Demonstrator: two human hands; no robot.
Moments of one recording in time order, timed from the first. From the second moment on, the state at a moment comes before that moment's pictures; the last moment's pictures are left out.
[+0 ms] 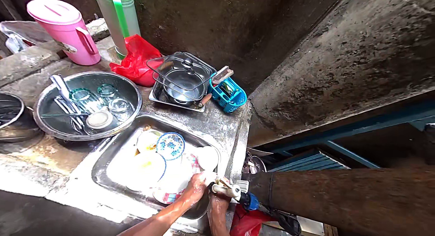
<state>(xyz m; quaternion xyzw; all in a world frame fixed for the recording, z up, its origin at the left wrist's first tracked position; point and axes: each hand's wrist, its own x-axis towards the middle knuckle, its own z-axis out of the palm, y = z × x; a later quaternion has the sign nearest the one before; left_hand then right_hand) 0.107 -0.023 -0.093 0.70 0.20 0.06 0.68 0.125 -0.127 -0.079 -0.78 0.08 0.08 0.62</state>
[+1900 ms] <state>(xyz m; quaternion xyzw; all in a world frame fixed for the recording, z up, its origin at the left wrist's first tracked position) 0.047 0.112 -0.086 0.61 0.47 0.18 0.61 0.088 -0.003 -0.107 -0.78 -0.45 0.22 0.37</state>
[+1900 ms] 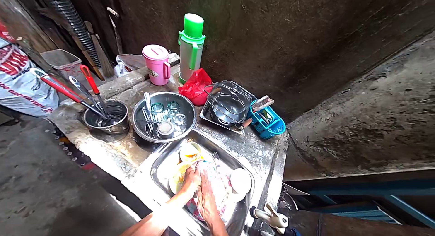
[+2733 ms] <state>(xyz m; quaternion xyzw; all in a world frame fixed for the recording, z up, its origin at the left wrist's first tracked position) 0.040 0.070 -0.094 0.54 0.50 0.17 0.65 0.099 -0.012 -0.116 -0.83 -0.44 0.20 0.29</state>
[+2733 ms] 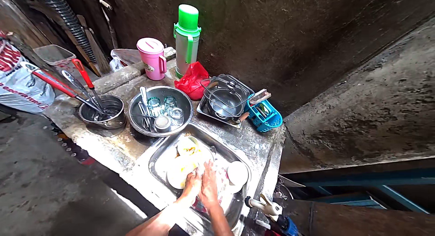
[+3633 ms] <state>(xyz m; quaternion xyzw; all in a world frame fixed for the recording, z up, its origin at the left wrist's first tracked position) 0.013 0.045 -0.094 0.50 0.38 0.15 0.76 0.148 -0.005 -0.111 -0.78 0.05 0.08 0.62</state>
